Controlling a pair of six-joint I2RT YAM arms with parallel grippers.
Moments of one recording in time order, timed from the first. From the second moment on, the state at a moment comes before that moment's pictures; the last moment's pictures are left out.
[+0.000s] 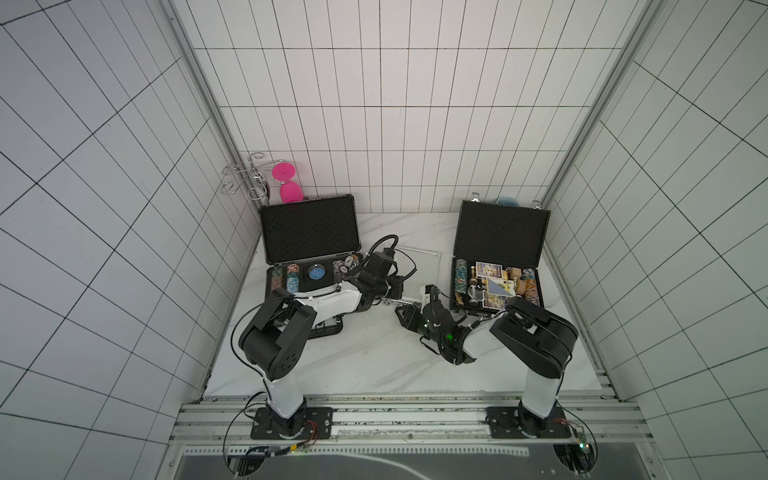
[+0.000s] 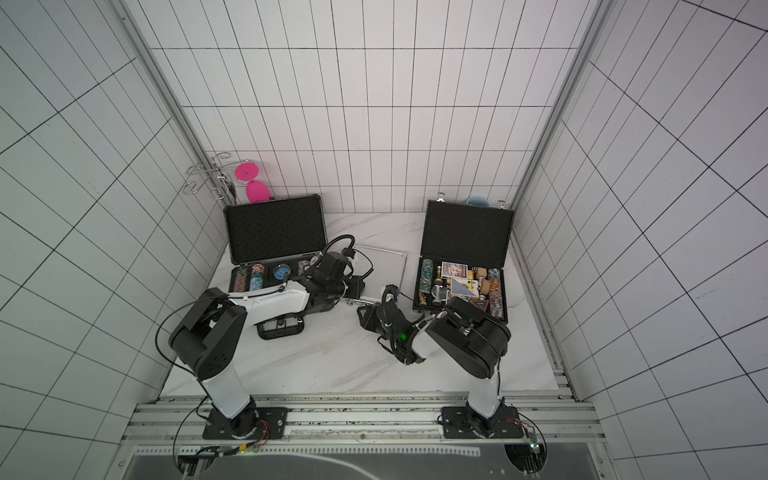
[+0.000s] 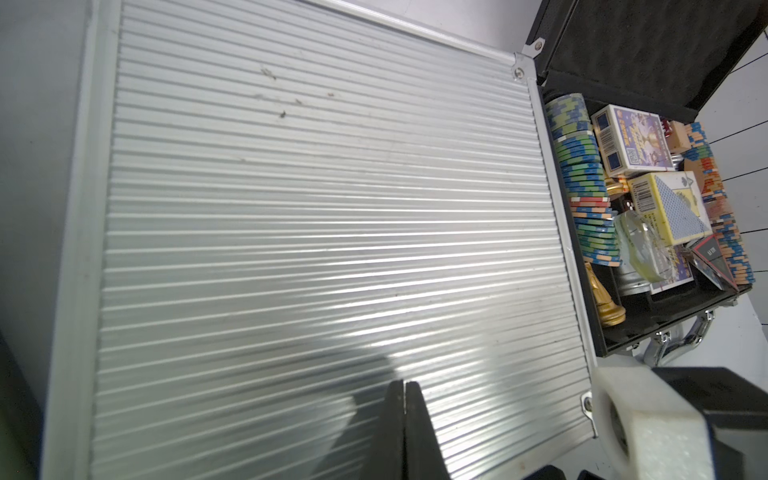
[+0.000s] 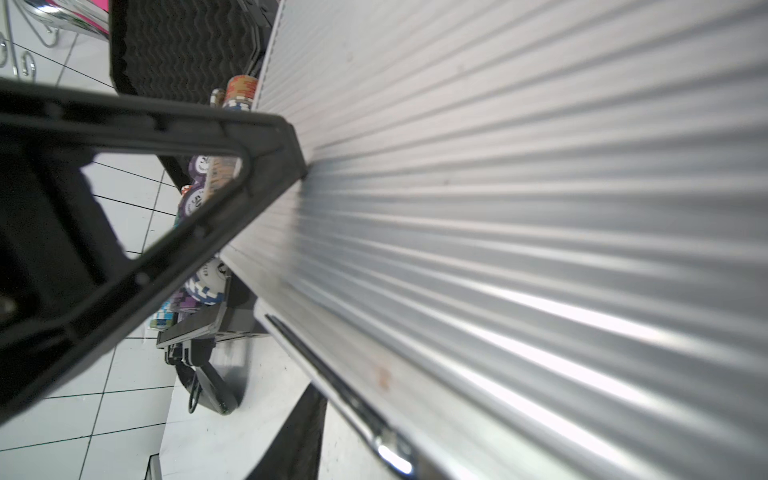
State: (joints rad) left arm -0.61 1.77 1.03 -0.07 0.16 -0.46; right arm 0.85 1.85 0.57 0.81 0.09 1.03
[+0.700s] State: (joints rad) left arm -0.61 1.77 1.03 -0.07 0.16 -0.46; right arm 0.85 1.89 0.65 0.78 0.08 0.98
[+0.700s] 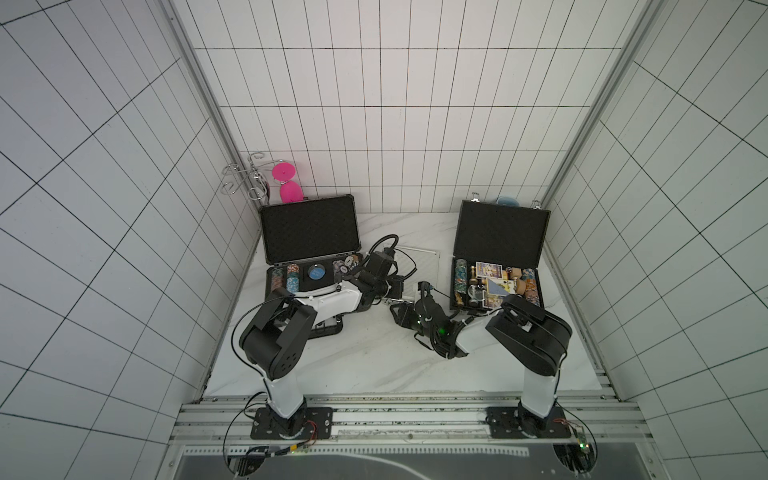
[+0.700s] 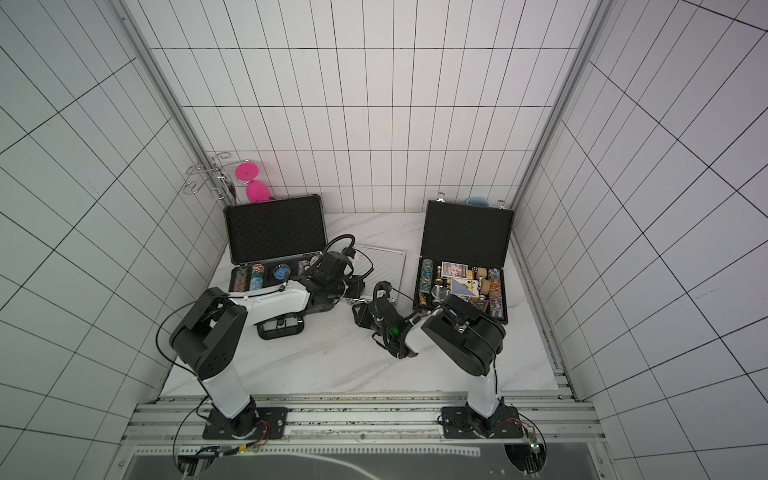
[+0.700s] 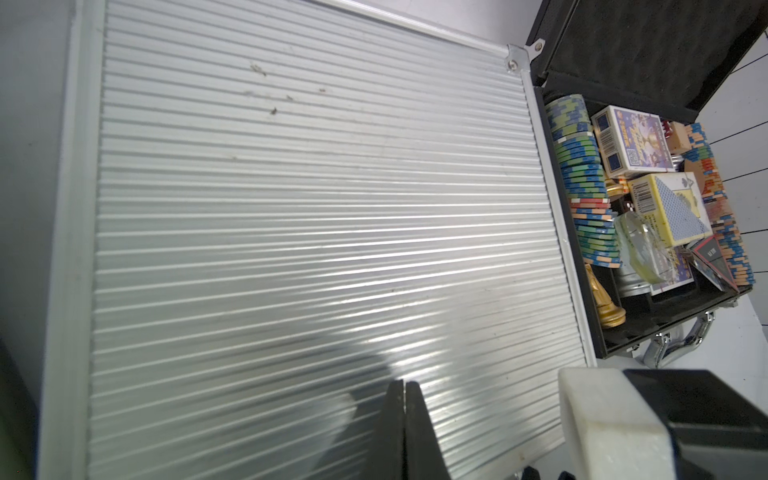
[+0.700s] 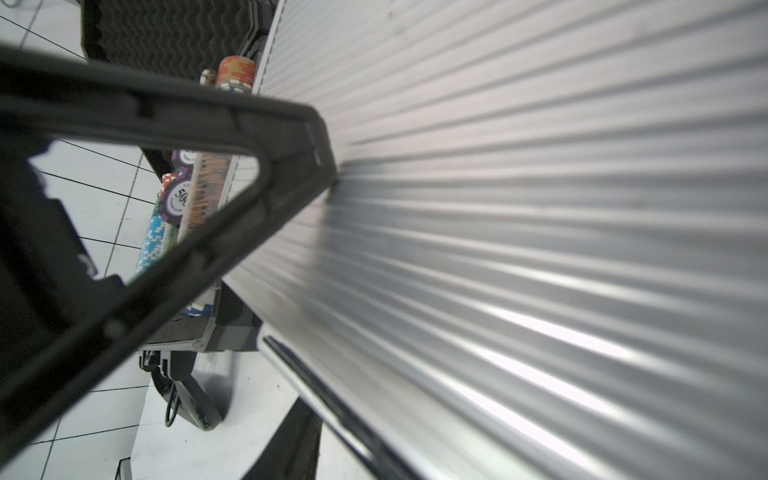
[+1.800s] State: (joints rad) left arm -0.61 1.77 1.03 -0.06 0.16 -0.46; right arm 0.80 1.85 0.55 0.97 -0.02 1.05
